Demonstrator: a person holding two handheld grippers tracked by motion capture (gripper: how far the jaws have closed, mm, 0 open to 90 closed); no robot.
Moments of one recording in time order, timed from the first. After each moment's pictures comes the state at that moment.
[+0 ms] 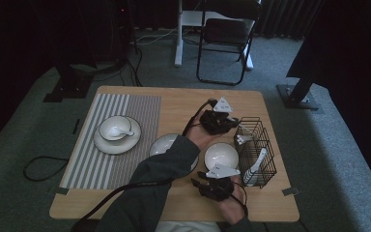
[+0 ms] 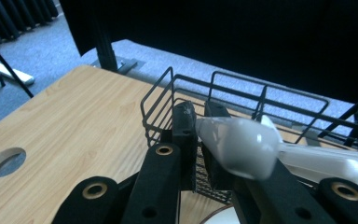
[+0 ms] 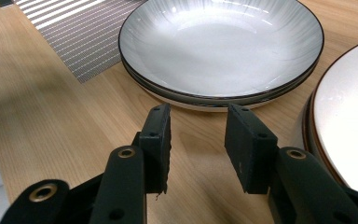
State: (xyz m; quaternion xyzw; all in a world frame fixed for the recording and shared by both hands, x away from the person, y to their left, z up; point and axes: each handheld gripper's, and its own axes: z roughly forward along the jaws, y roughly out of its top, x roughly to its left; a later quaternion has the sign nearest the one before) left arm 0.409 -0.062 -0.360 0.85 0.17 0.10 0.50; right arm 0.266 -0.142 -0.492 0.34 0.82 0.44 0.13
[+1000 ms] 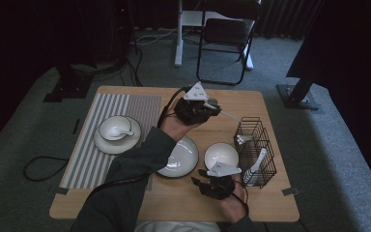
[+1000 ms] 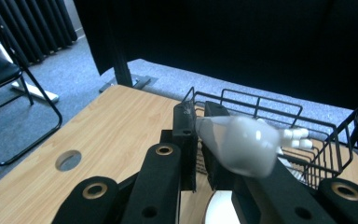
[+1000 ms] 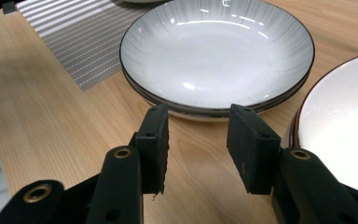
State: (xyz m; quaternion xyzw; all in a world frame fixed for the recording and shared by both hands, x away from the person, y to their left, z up) left arm 0.398 0.012 -0.307 0.83 0.16 0.14 0.51; right arm 0.267 -0.143 -0.482 0.33 0.82 0.45 0.14
